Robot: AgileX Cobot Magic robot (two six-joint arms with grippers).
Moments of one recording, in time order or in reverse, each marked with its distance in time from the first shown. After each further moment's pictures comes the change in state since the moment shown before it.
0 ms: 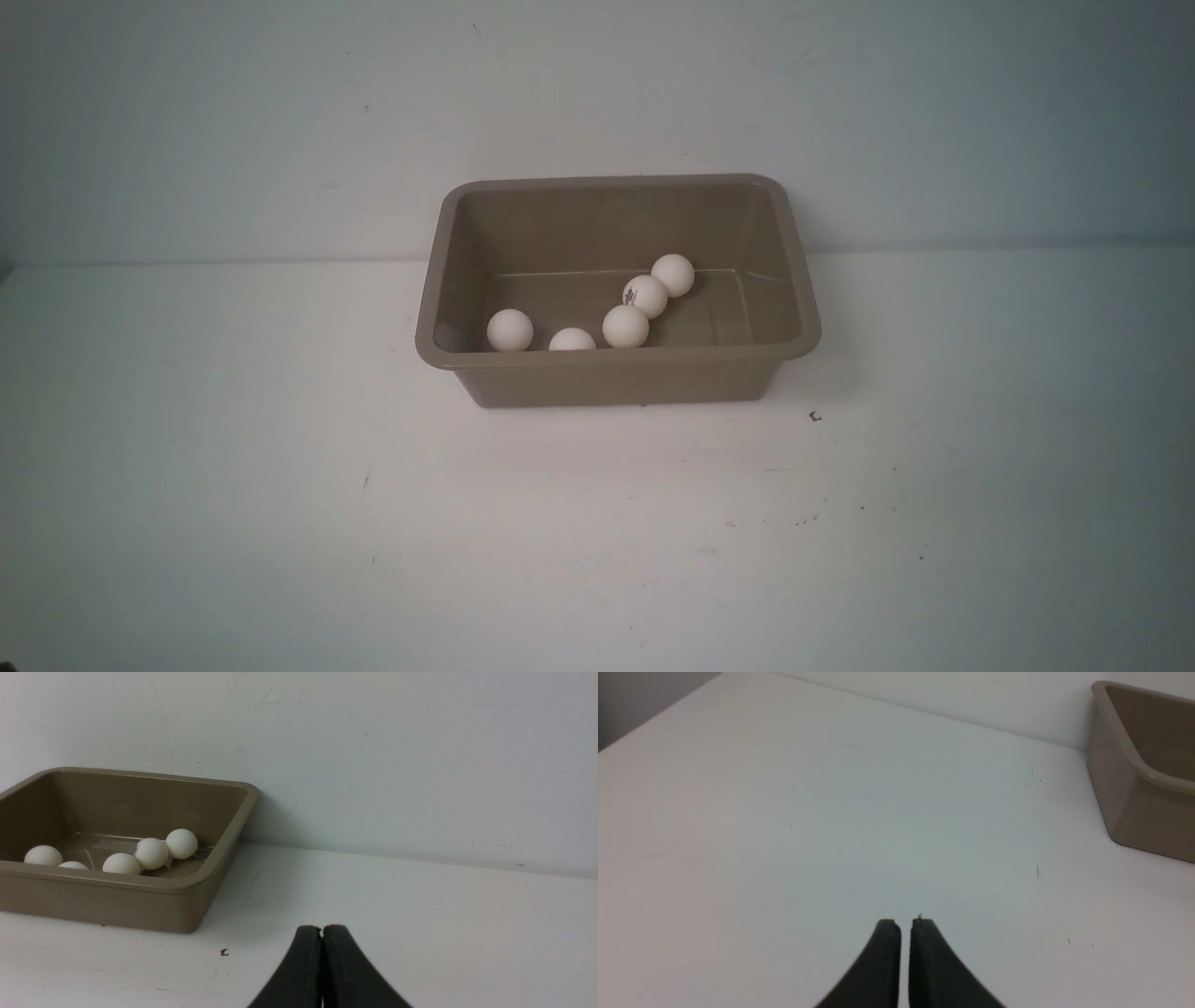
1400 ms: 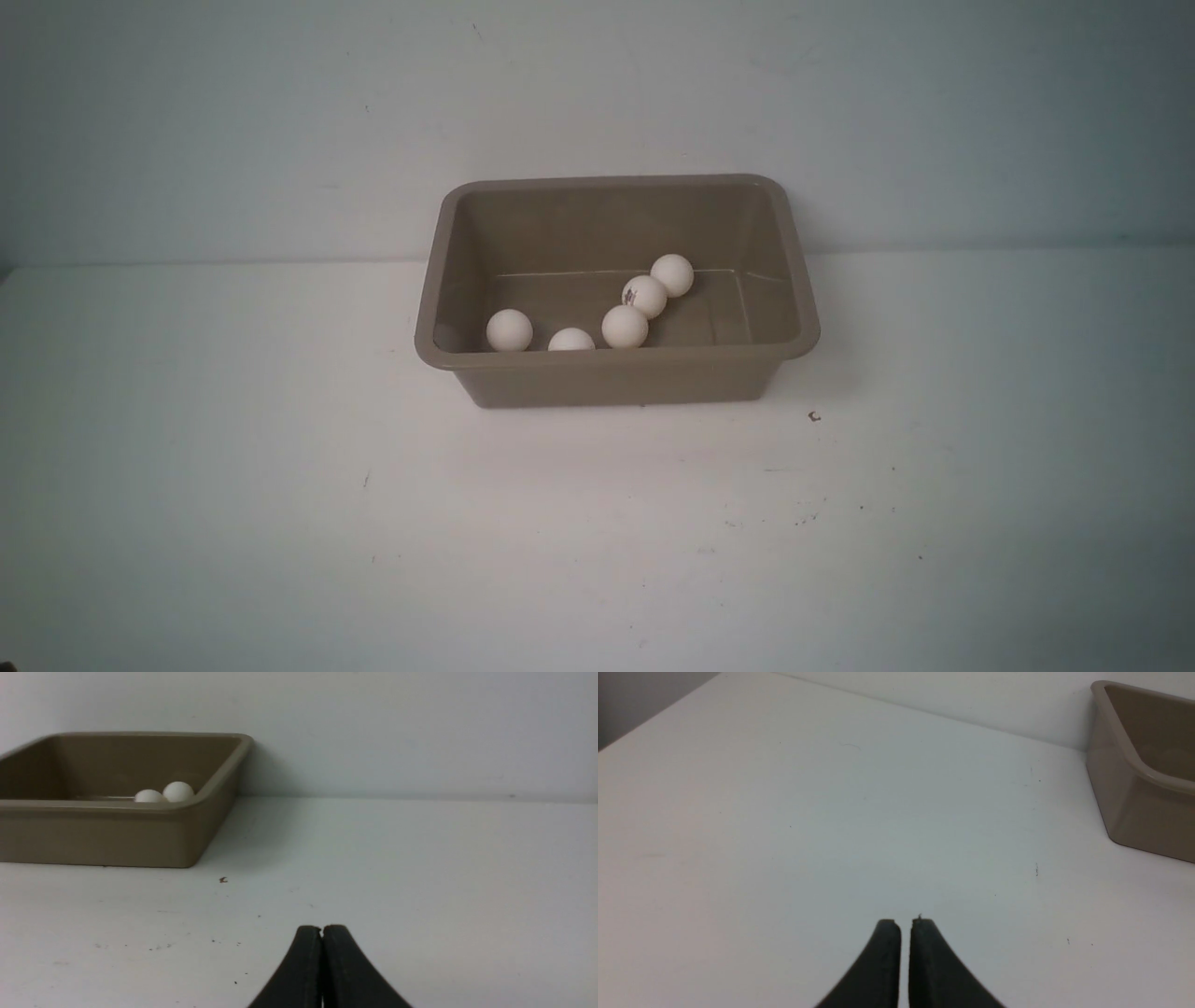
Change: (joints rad) right arm -0.116 -0.498 0.240 -1.794 0.353 1.836; left arm 0.000 0.000 0.000 -0.001 0.001 0.000
